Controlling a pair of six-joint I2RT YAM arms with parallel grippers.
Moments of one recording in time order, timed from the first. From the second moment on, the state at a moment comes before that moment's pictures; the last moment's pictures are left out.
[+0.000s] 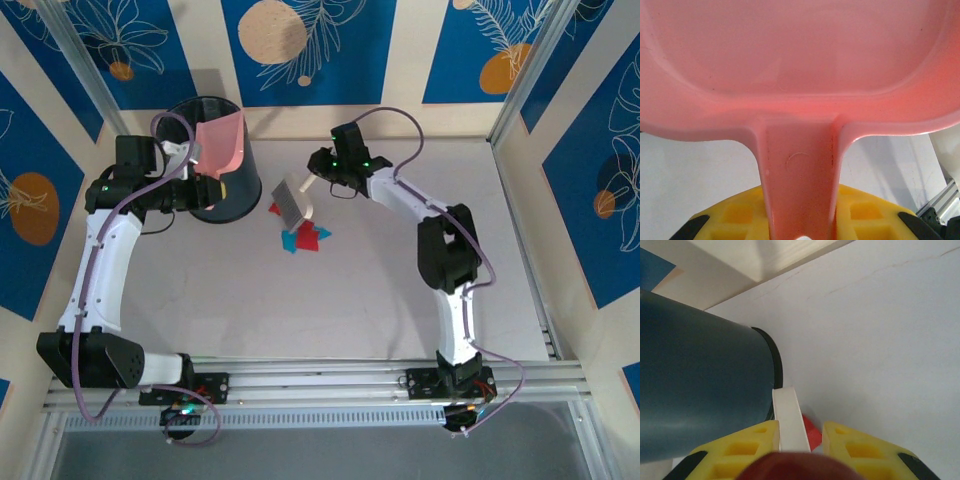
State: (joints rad) left arm -0.01 1.34 1.49 -0.99 0.63 -0.12; right arm 0.49 2.12 1.80 -0.32 -0.15 0.77
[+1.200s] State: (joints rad) left arm -0.23 1.36 1.46 -1.12 0.48 -0.02; right arm 0.41 1.80 1.39 -0.45 0.03 0.74
